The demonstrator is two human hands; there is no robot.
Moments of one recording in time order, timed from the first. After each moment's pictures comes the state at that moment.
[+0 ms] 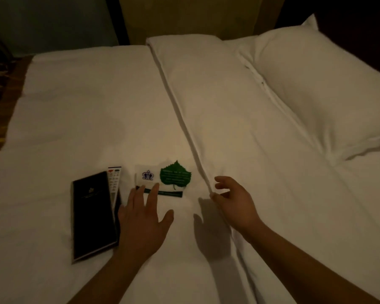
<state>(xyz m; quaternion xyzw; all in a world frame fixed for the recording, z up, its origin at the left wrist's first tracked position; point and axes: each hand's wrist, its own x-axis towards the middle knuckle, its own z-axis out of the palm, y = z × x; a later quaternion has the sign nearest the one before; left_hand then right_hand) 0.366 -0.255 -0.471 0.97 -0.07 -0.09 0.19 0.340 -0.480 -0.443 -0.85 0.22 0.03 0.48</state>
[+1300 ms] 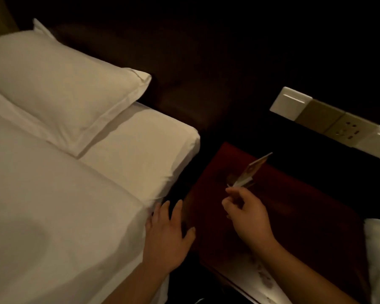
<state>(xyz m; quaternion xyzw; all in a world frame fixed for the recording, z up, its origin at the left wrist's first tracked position) 0.002 -0.753 -0.467 0.83 -0.51 -0.18 0.14 -0.155 -0.863 -0.395 -0.69 0.56 -0.22 0.40</state>
